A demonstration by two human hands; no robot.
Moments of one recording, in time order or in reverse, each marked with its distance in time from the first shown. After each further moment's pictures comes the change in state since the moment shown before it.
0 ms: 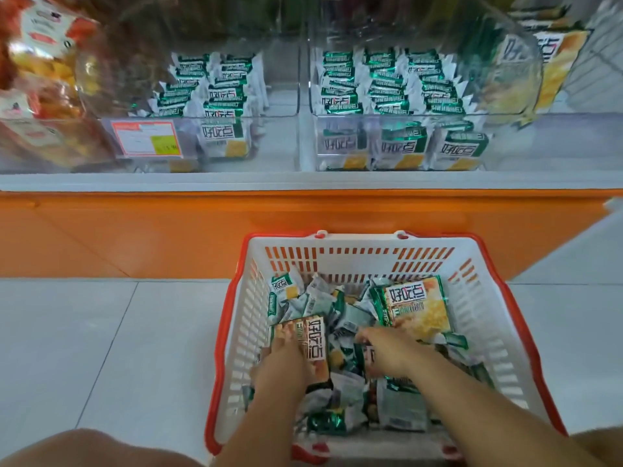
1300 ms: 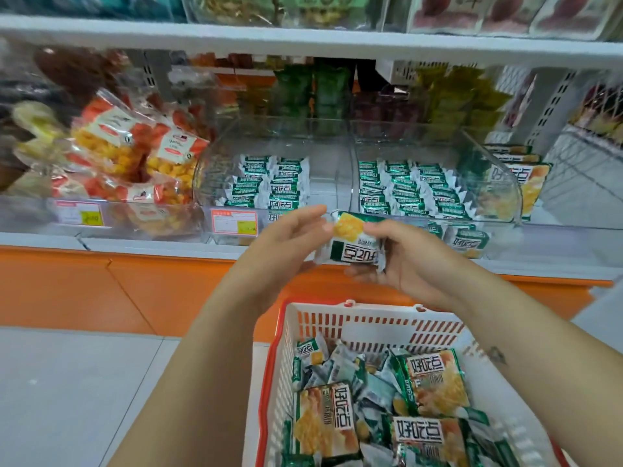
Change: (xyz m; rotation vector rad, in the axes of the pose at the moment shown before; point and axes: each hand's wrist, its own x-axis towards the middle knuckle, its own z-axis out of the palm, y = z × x) left_hand -0.104 -0.018 -0.253 -1.180 0.212 0.758; right_hand -0.148 -0.158 -0.182 1.226 0.258 -0.564
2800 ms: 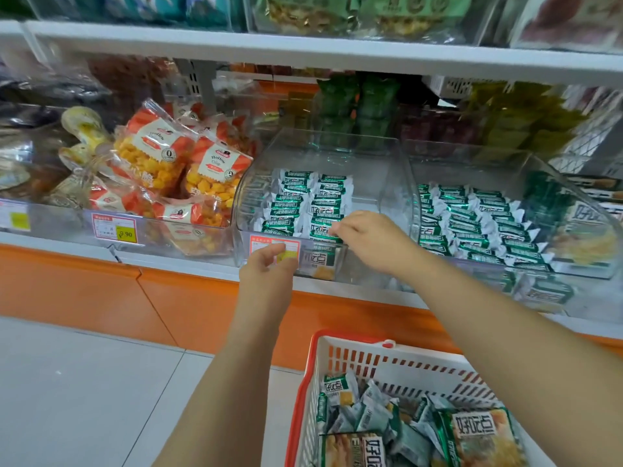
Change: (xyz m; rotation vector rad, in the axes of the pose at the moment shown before) left_hand 0.041 -0.037 -0.056 -0.053 0.622 -0.159; right_hand 0.143 -0.012 0.034 -1.215 0.126 -0.312
